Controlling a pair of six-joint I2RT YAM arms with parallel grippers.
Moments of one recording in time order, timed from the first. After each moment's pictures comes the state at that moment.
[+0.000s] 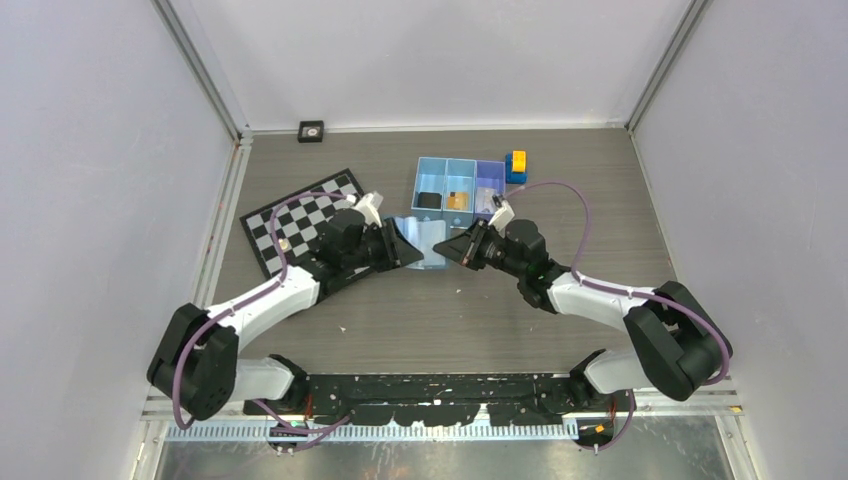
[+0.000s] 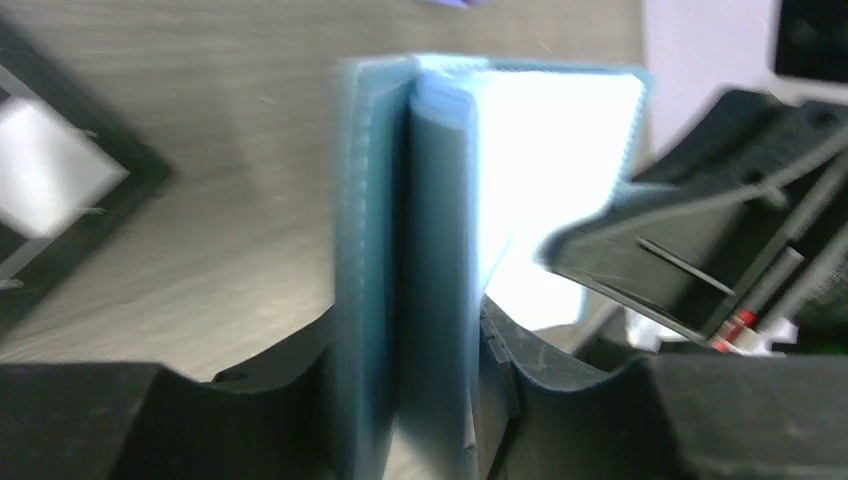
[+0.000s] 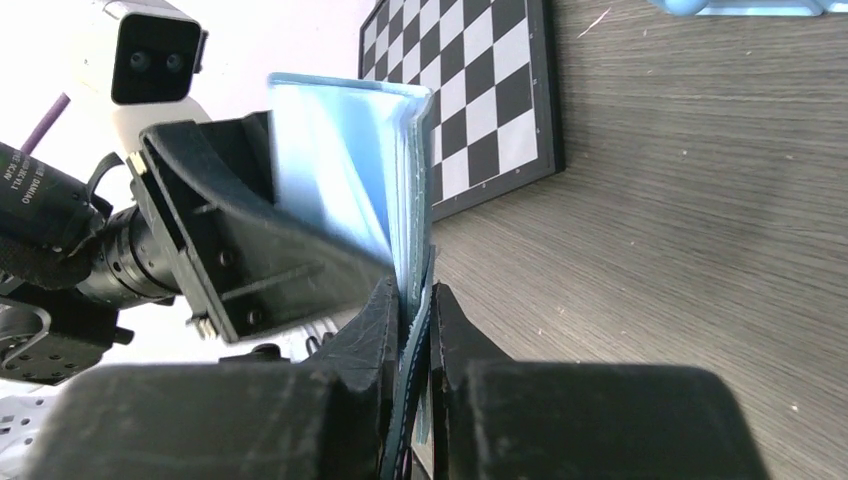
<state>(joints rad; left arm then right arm) -0.54 1.29 0.68 0.09 0.31 -0.77 0.59 1.36 0.54 0.59 -0.31 0.97</state>
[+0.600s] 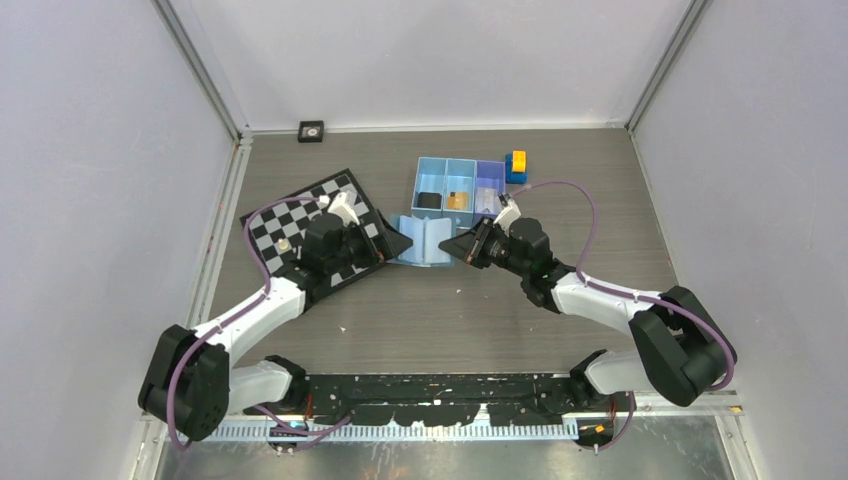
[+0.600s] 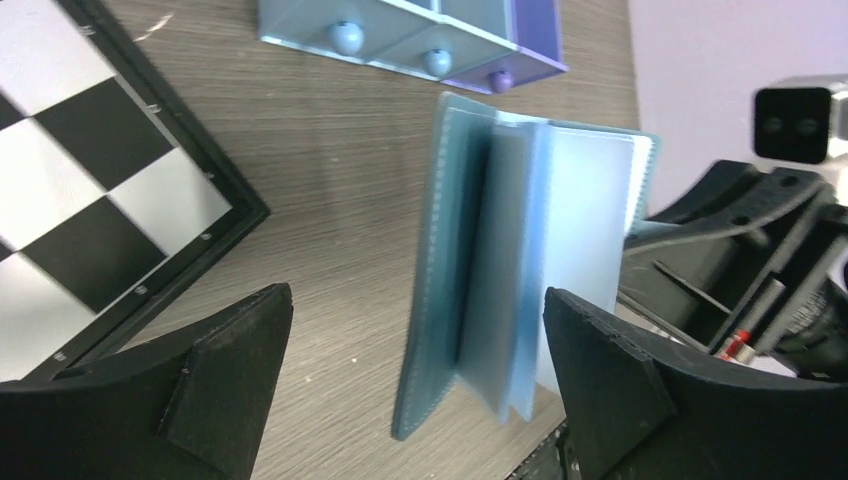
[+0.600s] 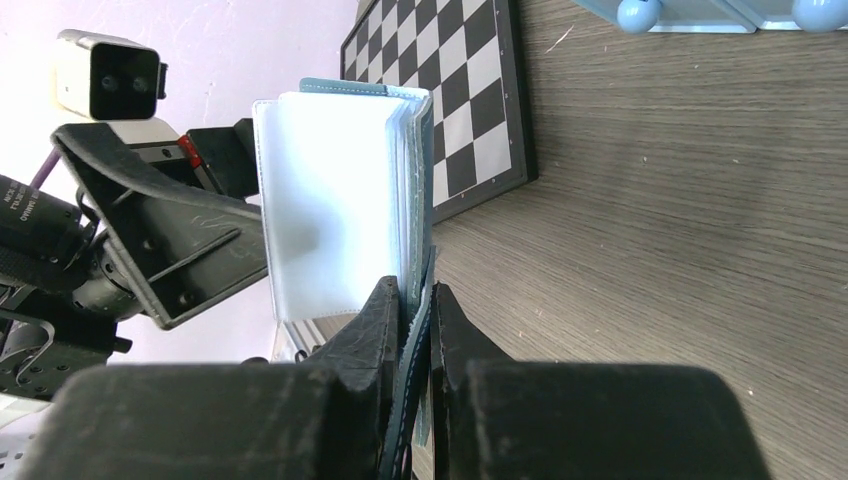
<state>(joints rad) -0.46 1.17 0.60 0.13 0.22 -0.78 0.58 1.33 0.54 0.54 -0.29 0.96</state>
